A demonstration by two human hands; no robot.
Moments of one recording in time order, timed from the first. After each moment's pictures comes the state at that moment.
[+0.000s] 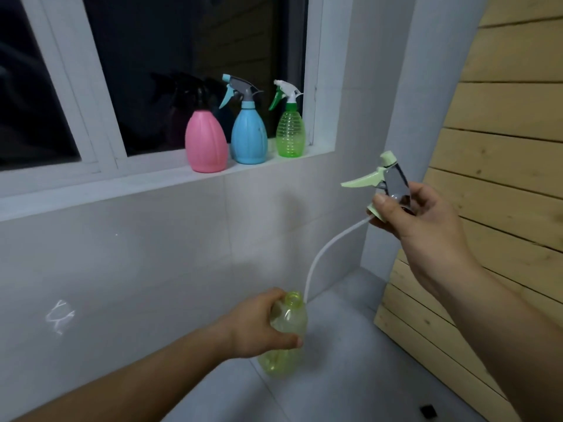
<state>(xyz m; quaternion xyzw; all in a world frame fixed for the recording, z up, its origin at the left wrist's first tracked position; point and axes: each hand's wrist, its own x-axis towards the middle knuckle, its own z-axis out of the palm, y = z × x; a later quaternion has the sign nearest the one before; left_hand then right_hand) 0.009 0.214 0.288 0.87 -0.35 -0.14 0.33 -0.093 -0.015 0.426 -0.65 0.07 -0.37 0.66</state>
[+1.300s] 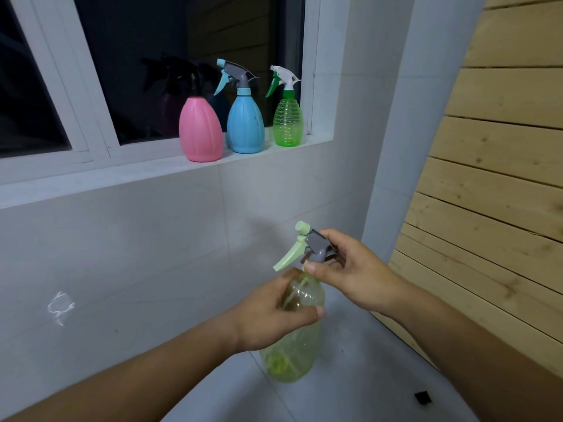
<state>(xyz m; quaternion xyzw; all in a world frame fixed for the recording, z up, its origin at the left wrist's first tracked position) -0.019 0.195 0.309 0.77 -0.36 -0.20 0.49 -0.081 0.017 0.367 -0.81 -0.05 -0.08 0.58</state>
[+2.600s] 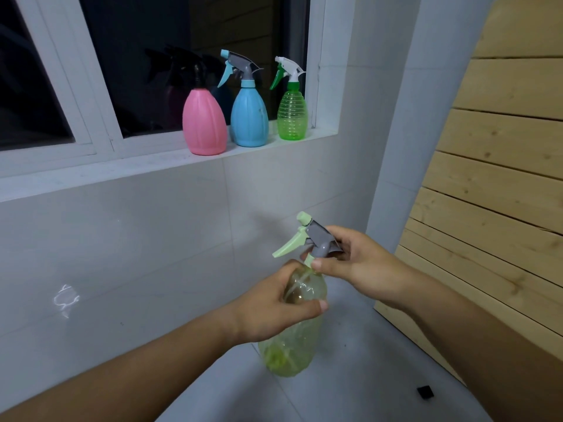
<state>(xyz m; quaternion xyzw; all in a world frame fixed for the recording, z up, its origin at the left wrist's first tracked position) -0.023 0.200 0.319 0.78 -0.35 -0.20 0.48 -0.077 0.016 0.367 -0.80 -0.05 -0.05 0.60</state>
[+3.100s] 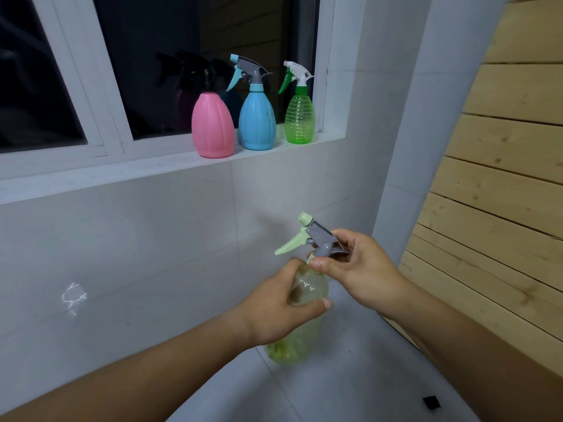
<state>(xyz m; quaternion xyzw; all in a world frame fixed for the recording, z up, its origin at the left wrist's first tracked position) -0.023 0.196 0.320 0.82 -0.34 -0.13 0.43 -0.067 0.024 0.358 -0.78 -0.03 -0.13 0.61</state>
